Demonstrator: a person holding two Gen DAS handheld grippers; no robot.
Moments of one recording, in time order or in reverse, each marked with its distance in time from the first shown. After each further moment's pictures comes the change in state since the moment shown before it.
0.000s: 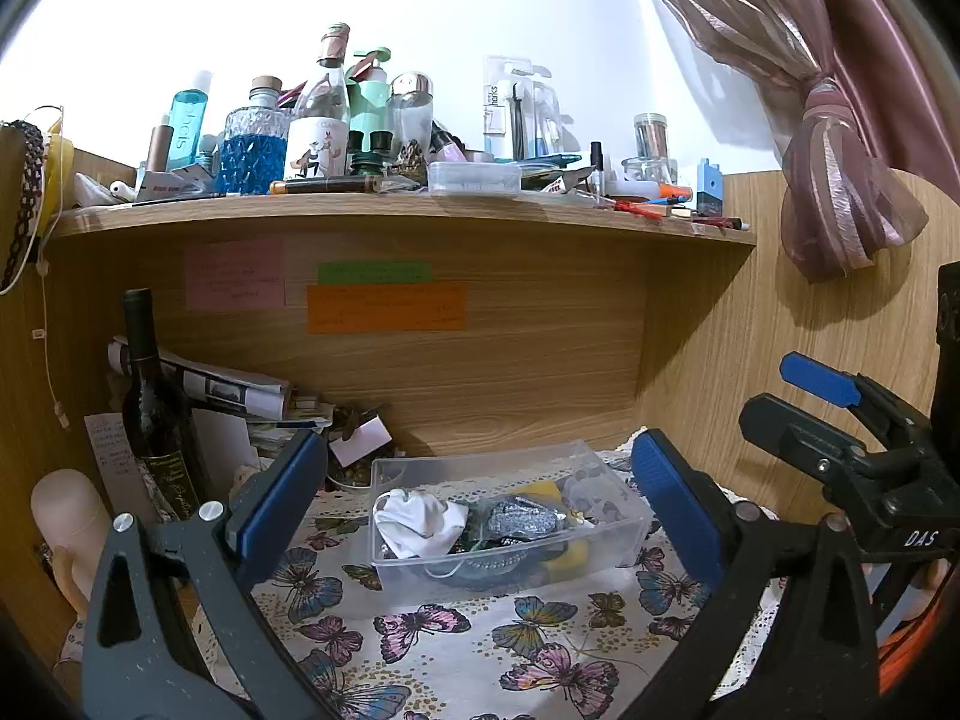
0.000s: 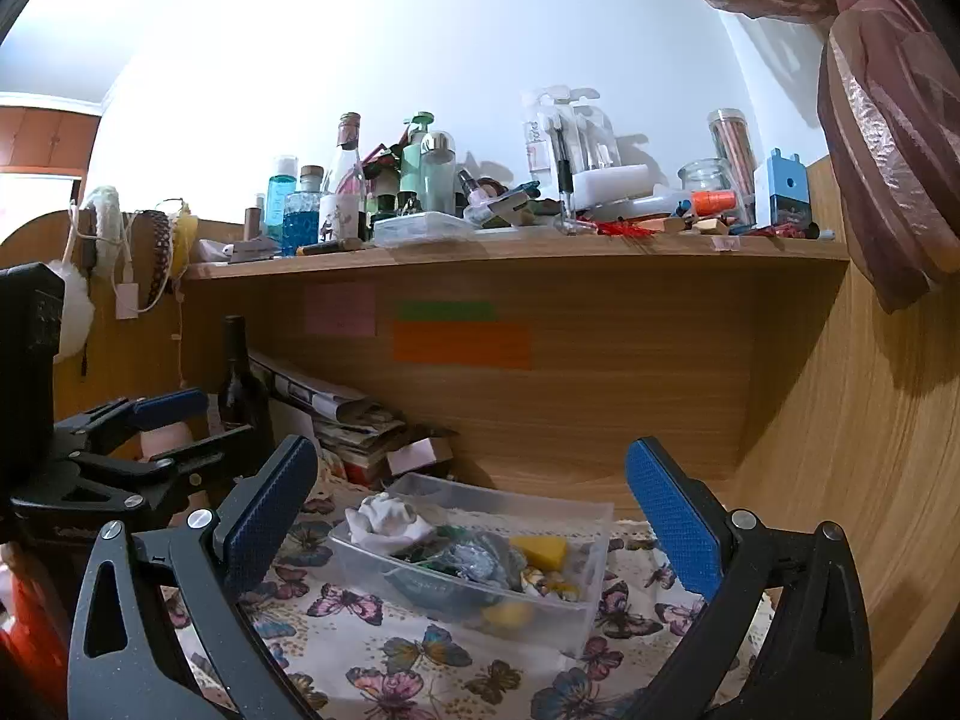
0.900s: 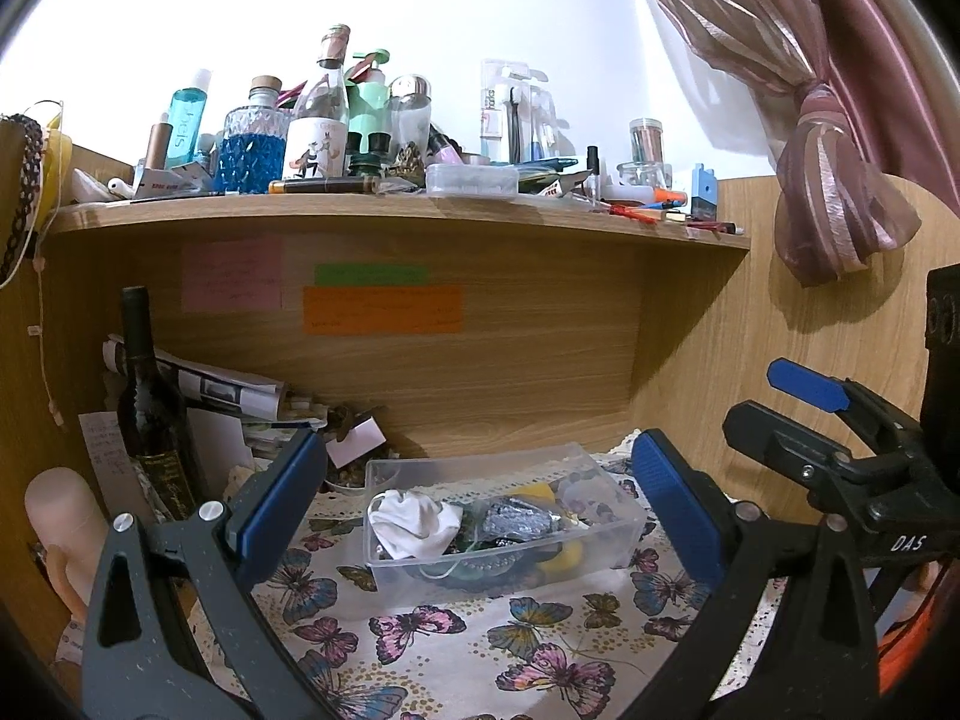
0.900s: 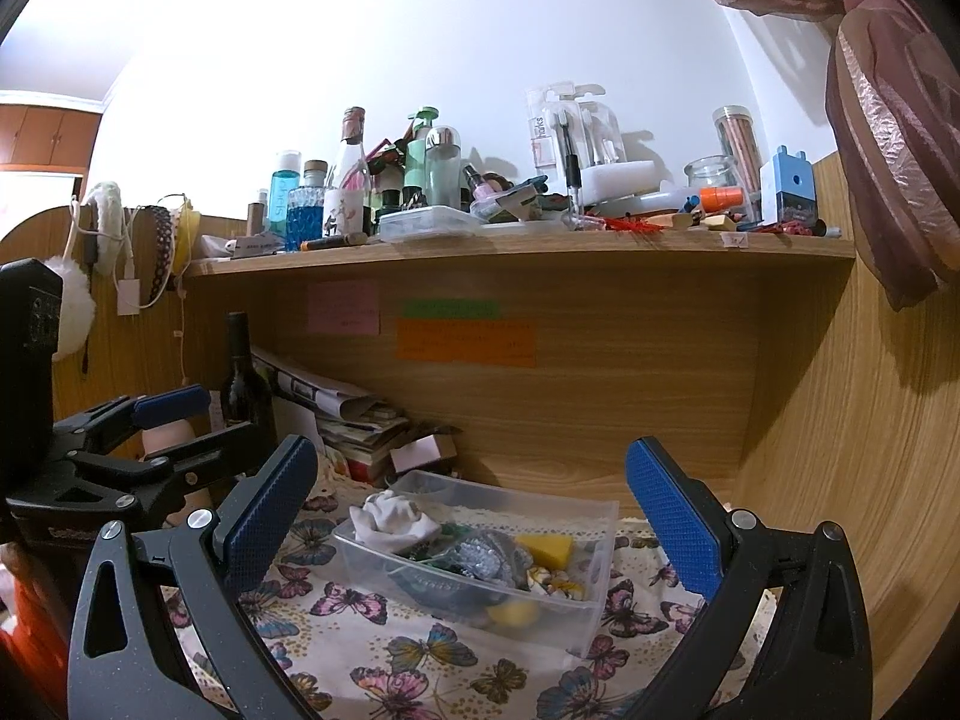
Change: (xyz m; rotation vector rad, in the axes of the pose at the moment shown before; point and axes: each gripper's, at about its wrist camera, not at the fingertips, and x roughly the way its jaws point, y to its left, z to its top) left arm -0.002 -0.005 0.001 -0.016 -0.007 0.005; right arm 0.003 0.004 -0.001 0.002 0.006 -0.001
